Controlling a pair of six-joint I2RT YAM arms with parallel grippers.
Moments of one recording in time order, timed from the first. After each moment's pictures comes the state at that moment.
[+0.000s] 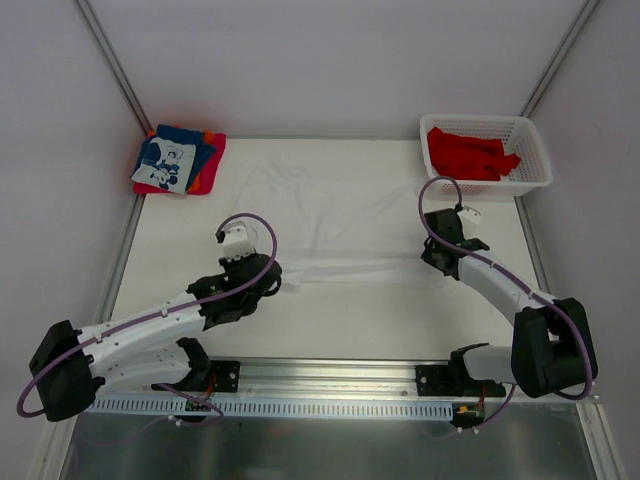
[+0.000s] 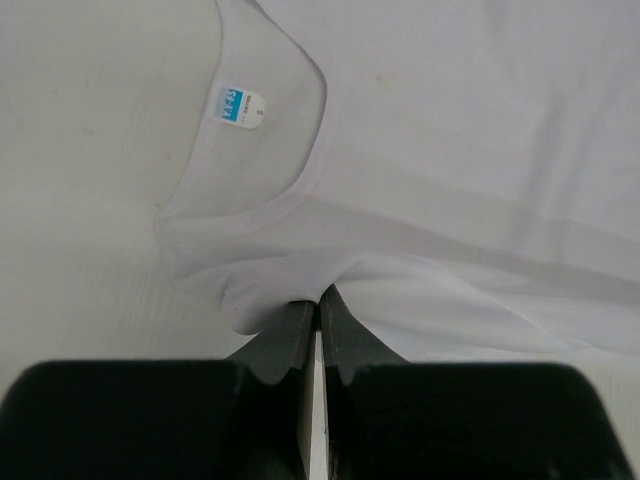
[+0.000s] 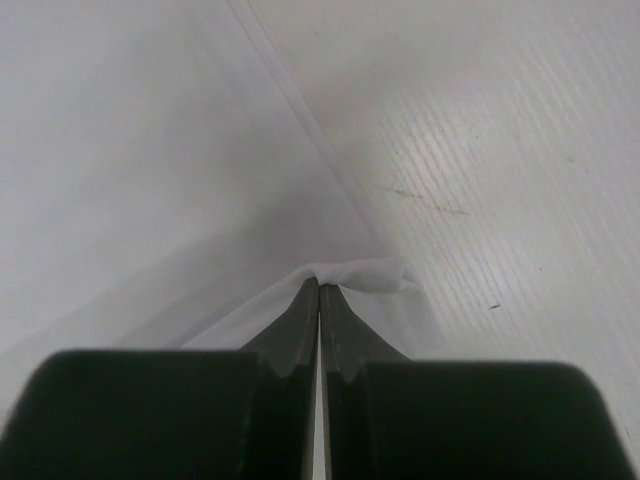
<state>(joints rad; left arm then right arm) -0.96 0.97 0.58 -0.52 -0.91 -0.92 0.31 1.29 0.71 -0.42 0.43 0.72</state>
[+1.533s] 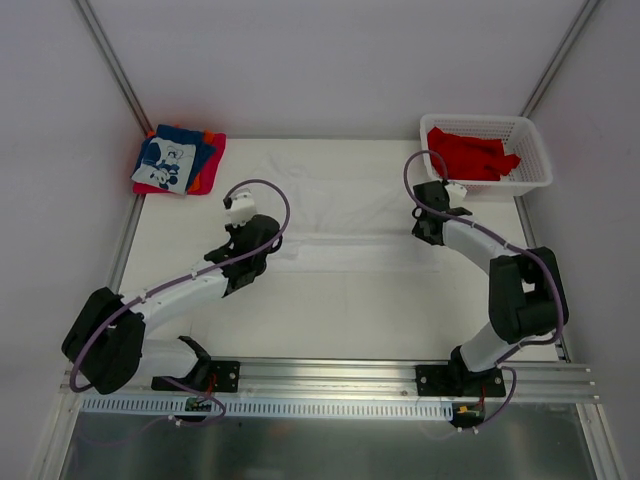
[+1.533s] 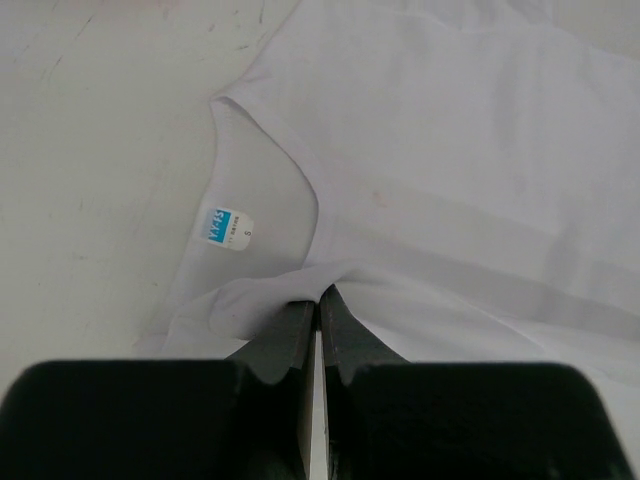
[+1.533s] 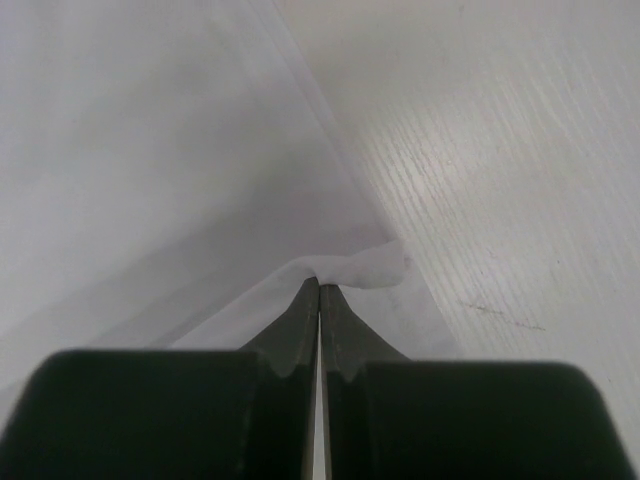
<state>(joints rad) -0.67 1.26 0.68 -0.09 -0.79 -0.58 0.29 1.59 0.97 -0.38 0.43 0.66</state>
